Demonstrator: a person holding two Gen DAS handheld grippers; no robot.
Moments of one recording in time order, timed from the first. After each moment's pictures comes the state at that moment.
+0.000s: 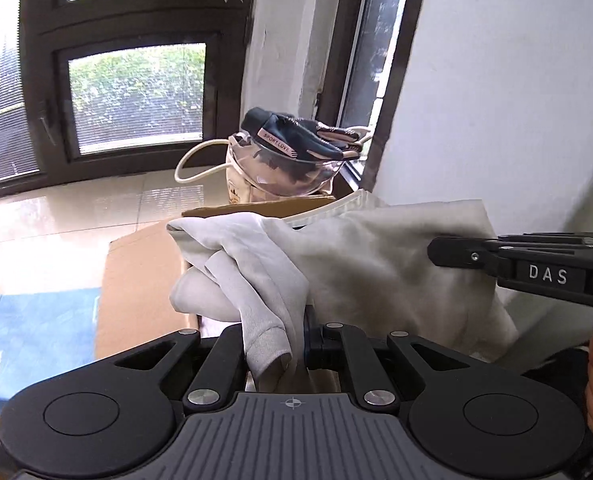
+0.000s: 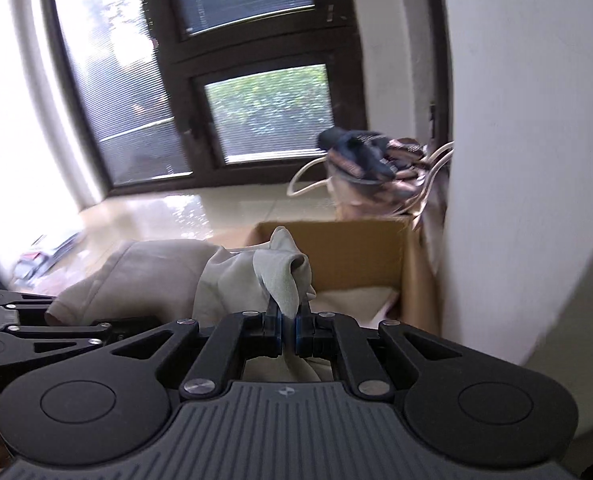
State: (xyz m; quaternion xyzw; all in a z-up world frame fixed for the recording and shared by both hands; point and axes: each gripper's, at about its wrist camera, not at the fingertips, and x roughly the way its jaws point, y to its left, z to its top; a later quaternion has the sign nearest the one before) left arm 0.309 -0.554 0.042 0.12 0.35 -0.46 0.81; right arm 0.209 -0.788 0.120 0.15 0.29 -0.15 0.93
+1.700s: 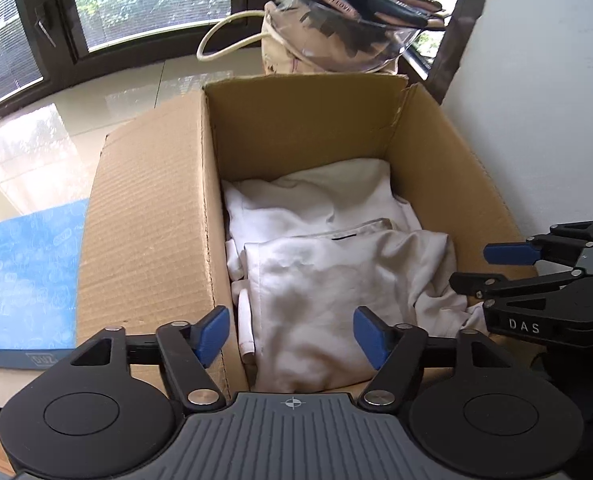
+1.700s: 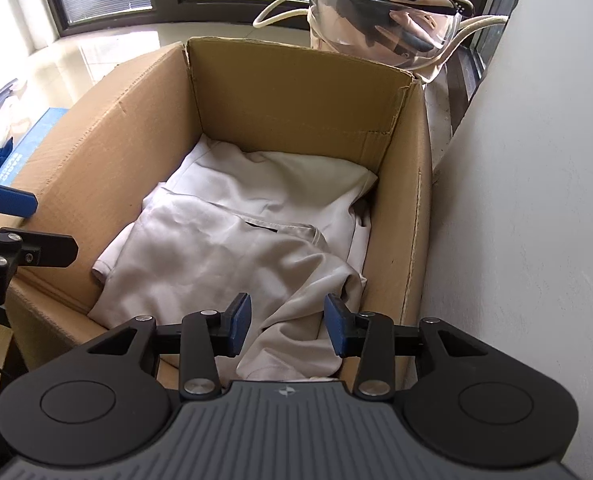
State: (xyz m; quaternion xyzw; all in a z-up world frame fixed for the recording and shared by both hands) left arm 0.360 -0.596 -0.048 0.19 0.48 -0.39 0.76; right arm 0.302 -0.805 -0.022 0.09 0.51 -0.13 0.85
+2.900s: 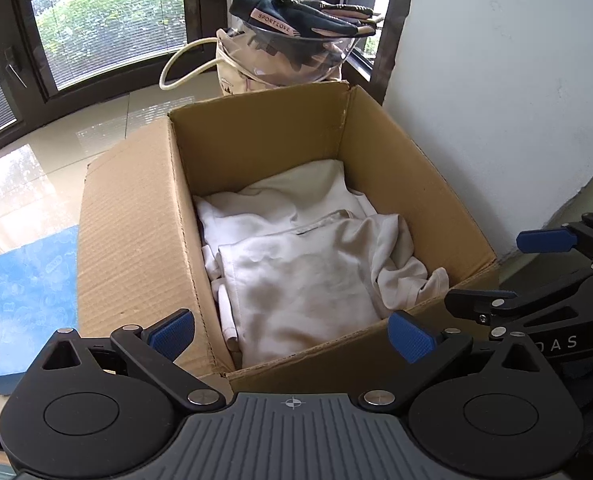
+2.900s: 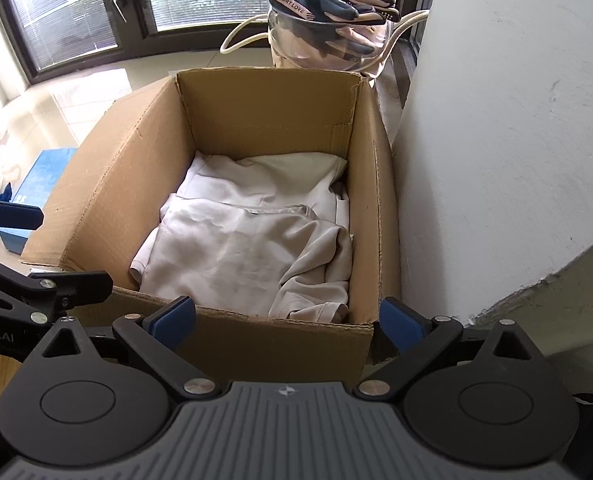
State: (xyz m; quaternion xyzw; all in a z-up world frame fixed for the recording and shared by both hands) left arm 0.330 -0.568 -0.025 0.21 0.44 -0.45 0.75; right arm 0.253 -0.758 0.026 0.13 0.48 -0.20 0.84
